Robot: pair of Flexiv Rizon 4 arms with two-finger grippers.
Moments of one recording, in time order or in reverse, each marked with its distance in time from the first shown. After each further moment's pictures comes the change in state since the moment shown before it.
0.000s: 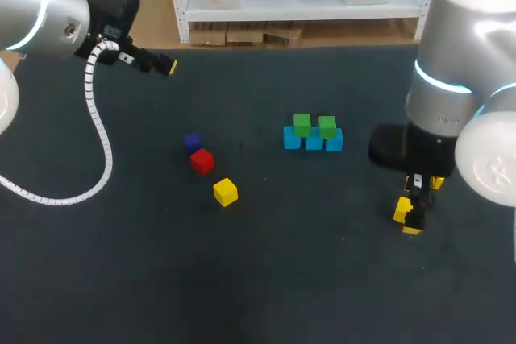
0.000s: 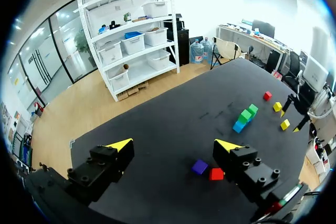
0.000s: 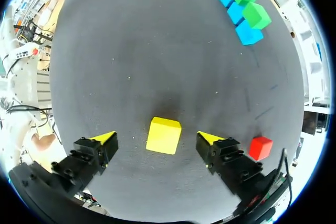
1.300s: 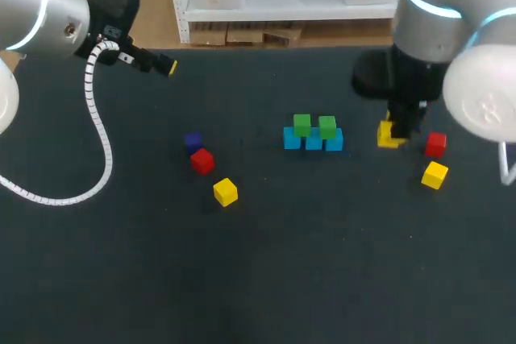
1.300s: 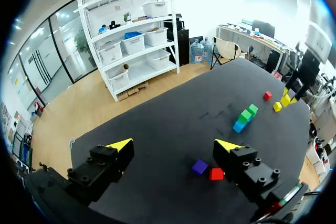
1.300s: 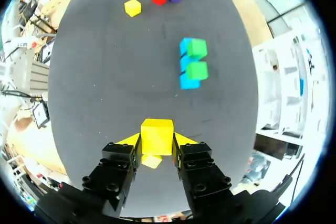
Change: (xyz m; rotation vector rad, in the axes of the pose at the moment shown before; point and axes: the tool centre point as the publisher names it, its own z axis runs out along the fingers) left arm 0.000 0.000 0.000 0.000 0.000 0.000; right arm -0.054 -0.070 -0.112 0.211 -0.029 -0.201
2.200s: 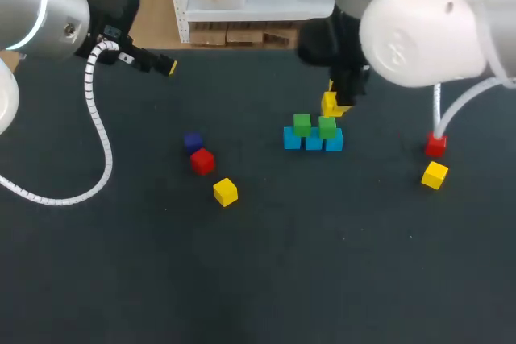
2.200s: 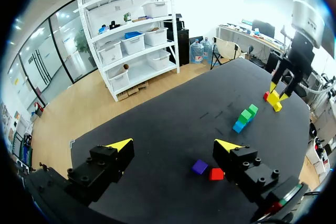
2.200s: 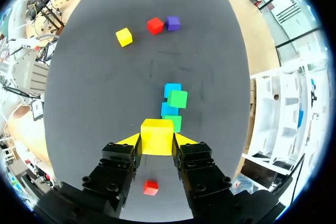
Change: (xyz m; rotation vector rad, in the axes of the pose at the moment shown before) left arm 0.000 0.000 0.000 0.000 0.000 0.000; right arm -0.083 -0.047 0.004 -0.027 -0.076 -0.152
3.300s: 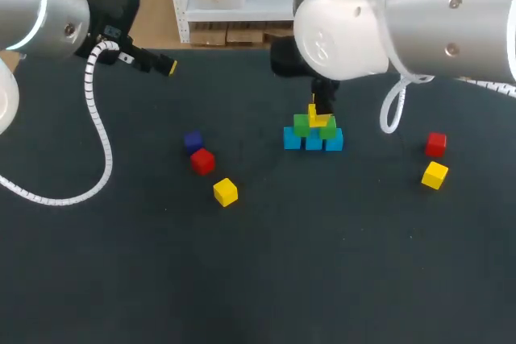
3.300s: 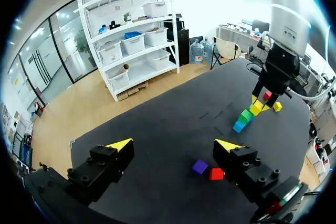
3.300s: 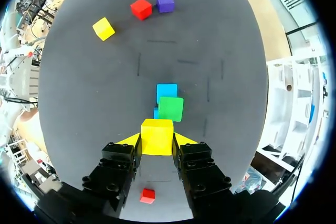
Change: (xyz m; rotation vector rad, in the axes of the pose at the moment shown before) left arm 0.000 0.000 0.000 0.000 0.000 0.000; right arm -0.012 -0.024 0.051 -0.094 0.112 0.052
